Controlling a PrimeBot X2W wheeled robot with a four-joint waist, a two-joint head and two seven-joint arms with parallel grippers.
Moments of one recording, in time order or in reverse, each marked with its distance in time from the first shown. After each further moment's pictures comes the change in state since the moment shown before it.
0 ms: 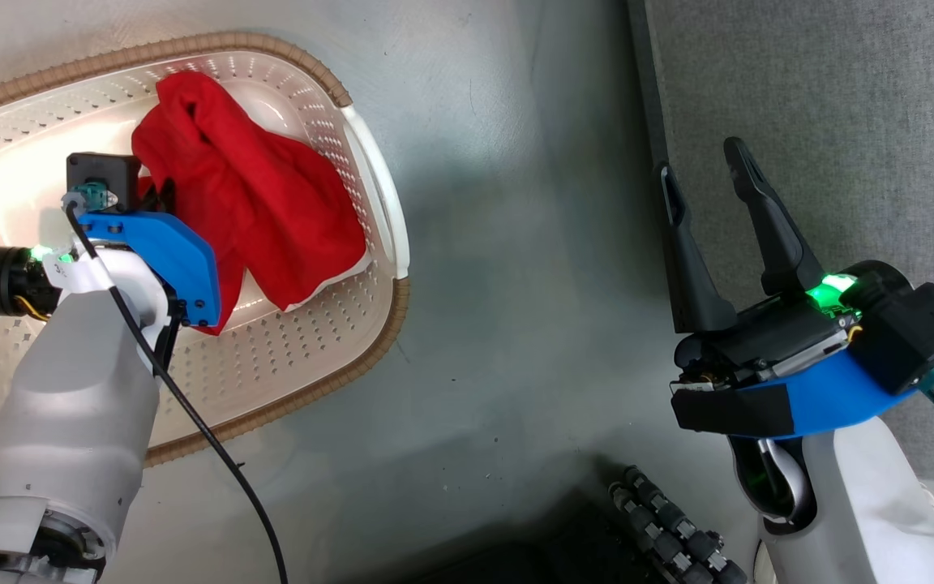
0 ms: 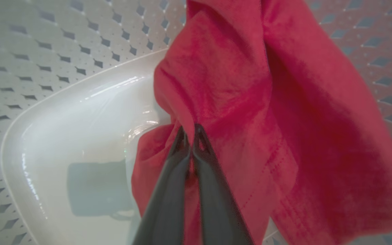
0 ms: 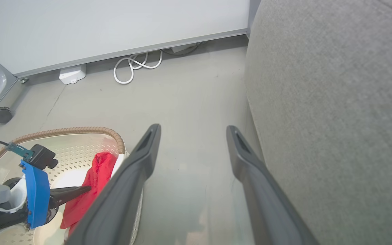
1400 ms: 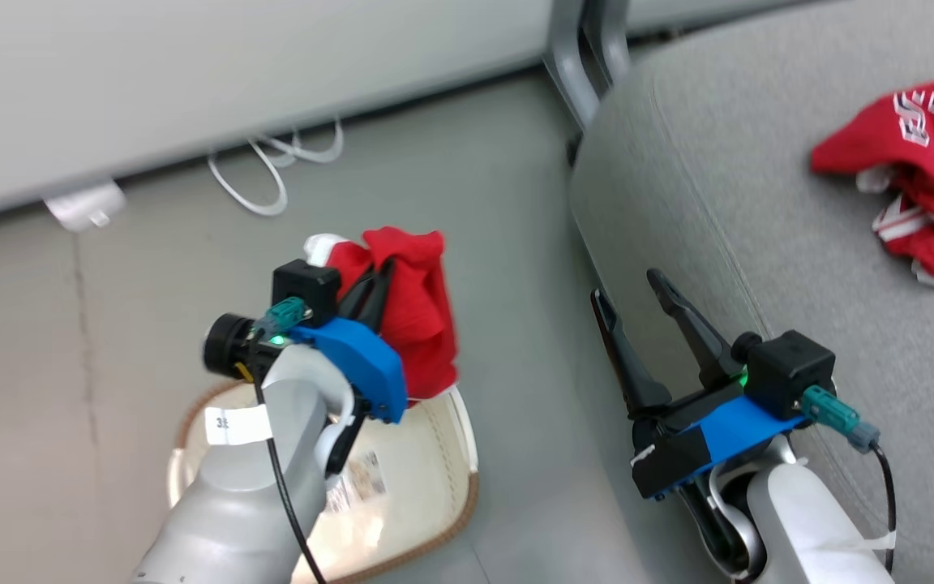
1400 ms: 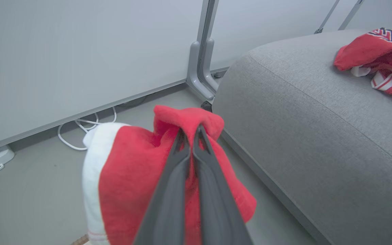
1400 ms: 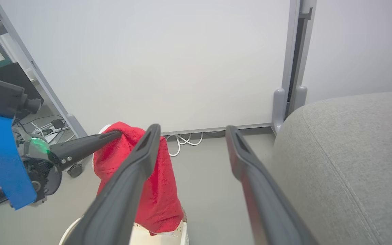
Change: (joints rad) left arm 0.233 -0.160 -0.213 -0.234 -0.186 -0.055 -0.156; right arm 0.051 -0.009 0.068 0.261 0.006 0.000 0.061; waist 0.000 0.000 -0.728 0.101
